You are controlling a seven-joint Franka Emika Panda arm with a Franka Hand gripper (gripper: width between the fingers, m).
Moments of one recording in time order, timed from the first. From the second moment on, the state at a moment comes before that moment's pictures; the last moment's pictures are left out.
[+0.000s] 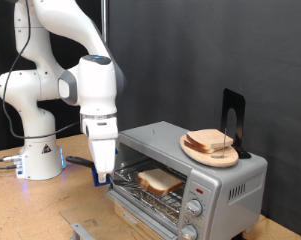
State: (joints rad) arm -0.10 -0.07 0.07 -2.54 -0.05 2.58 -0.38
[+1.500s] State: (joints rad) arm -0.10 -0.26 0.02 -2.67 0.12 2.51 -0.54
